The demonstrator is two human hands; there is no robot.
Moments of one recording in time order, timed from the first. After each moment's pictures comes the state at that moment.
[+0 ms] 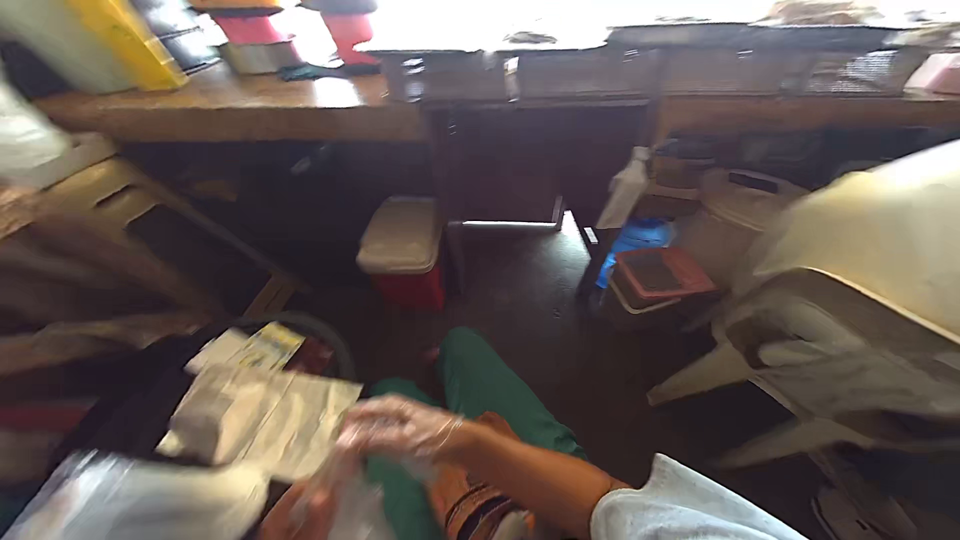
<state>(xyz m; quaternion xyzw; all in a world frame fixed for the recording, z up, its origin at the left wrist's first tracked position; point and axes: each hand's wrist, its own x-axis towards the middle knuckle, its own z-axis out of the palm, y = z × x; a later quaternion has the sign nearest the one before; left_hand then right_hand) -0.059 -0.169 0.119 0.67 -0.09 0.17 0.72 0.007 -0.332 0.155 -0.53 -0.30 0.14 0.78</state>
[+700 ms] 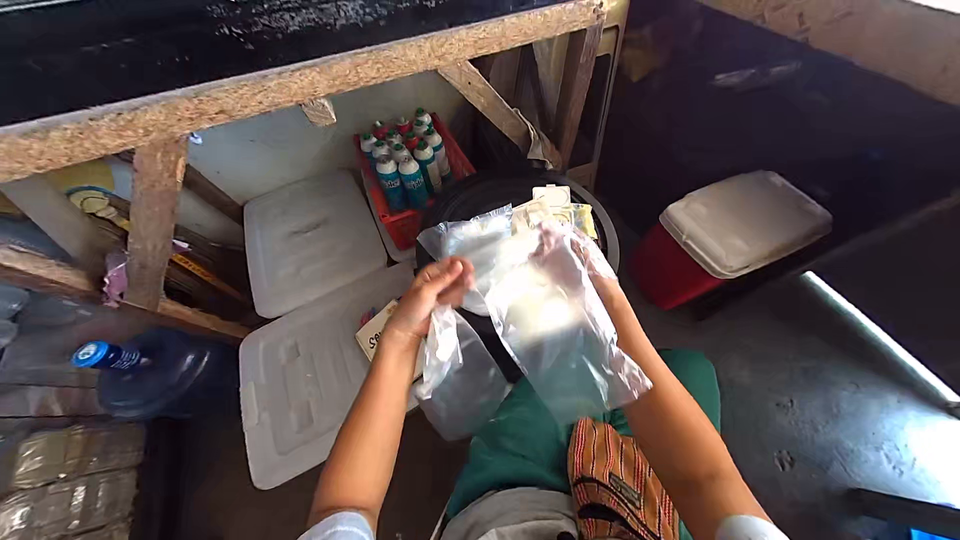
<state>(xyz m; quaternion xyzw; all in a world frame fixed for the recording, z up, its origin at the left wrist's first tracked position) -0.059 0.002 0.117 0.62 0.09 0.17 0.76 0.132 -0.170 0.140 -0.62 -0.32 0.26 0.67</state>
